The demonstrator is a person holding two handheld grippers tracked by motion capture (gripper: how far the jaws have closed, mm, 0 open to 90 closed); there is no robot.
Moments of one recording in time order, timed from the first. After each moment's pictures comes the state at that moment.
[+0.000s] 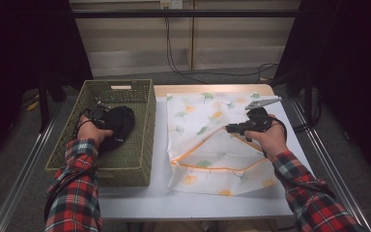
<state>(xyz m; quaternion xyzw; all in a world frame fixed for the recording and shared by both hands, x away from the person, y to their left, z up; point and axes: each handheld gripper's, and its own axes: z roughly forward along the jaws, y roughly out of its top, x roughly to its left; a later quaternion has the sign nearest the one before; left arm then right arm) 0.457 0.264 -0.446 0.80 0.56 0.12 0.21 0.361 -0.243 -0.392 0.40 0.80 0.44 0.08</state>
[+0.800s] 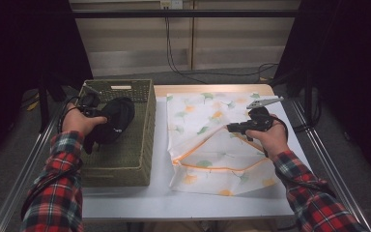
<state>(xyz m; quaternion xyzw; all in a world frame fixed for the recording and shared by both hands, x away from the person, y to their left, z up) 0.445 0.266 -0.364 0.78 0.57 0.03 0.27 0.363 -0.247 -0.392 0.40 0.80 0.44 0.08</state>
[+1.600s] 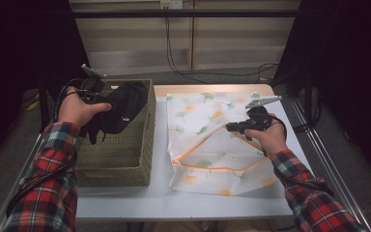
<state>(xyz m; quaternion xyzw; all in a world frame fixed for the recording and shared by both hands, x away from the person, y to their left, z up) 0.428 0.231 -0.299 0.80 0.50 -0.01 0.32 0.365 -0.244 -0.392 0.40 0.80 0.44 0.09</state>
